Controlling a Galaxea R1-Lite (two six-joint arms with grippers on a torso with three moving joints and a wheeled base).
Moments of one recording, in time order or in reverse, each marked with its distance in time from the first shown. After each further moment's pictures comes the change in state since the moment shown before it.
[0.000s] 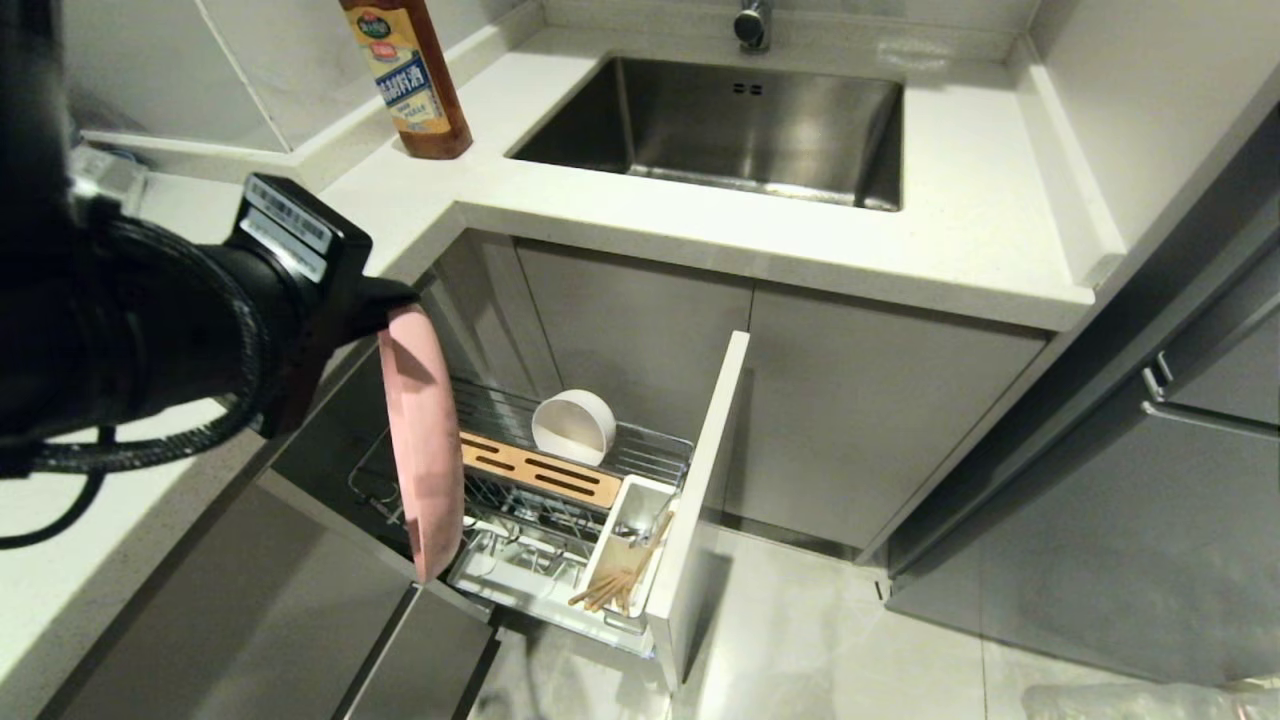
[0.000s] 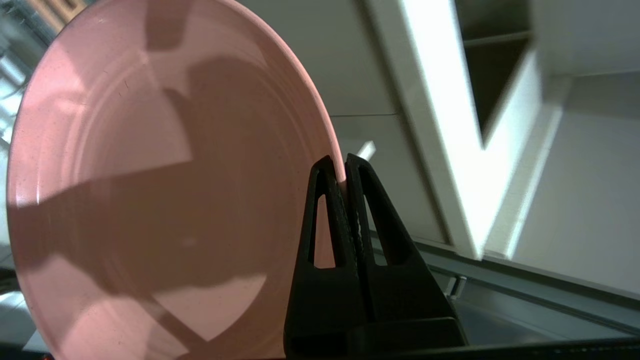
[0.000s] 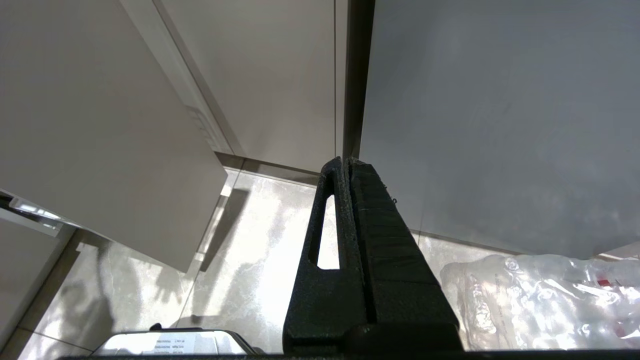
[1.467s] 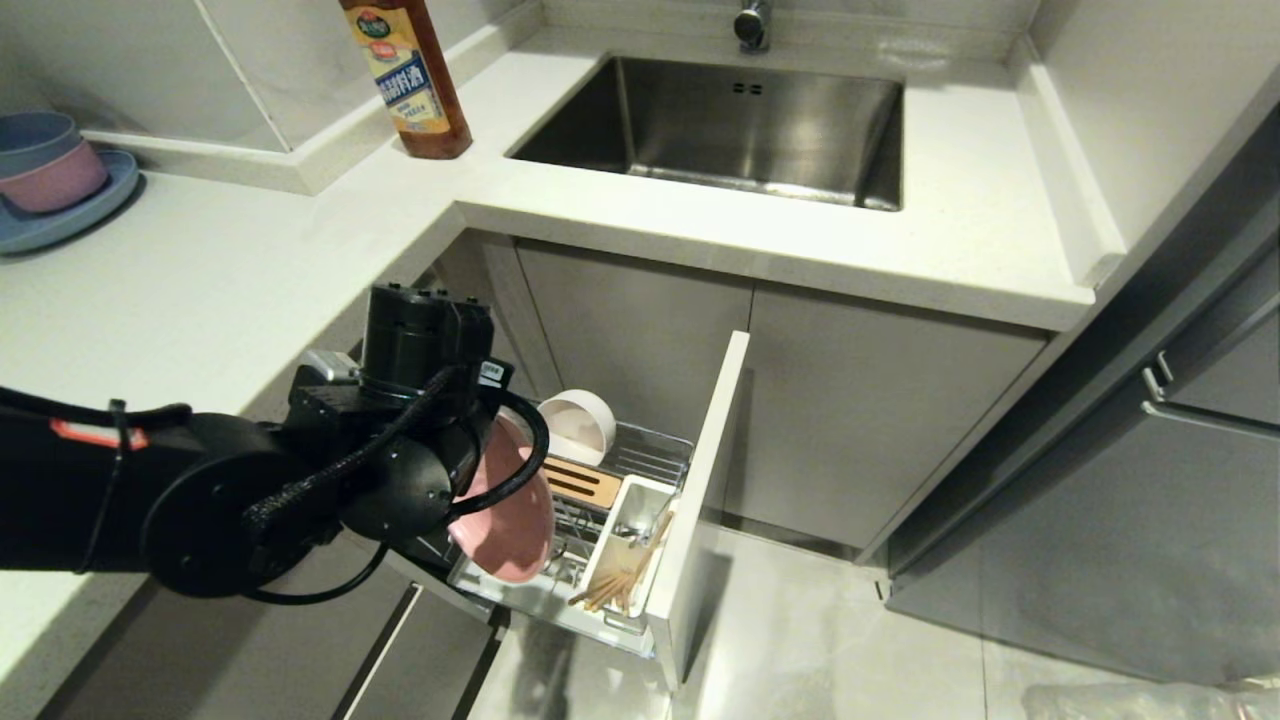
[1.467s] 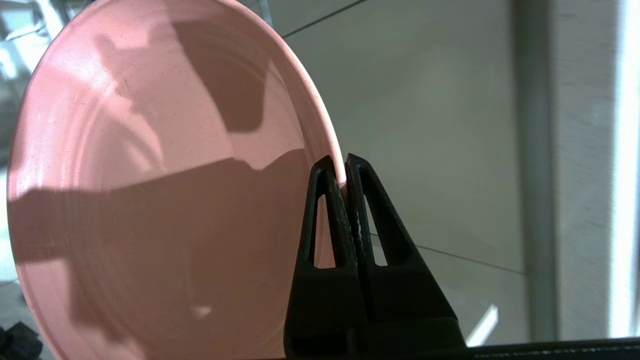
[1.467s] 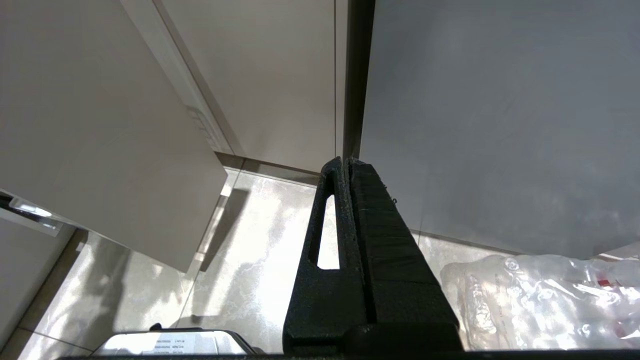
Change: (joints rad) left arm 0.118 0.385 0.250 -0.518 0.236 -0.217; right arm 0.000 0.000 0.000 0.000 0.000 0.000
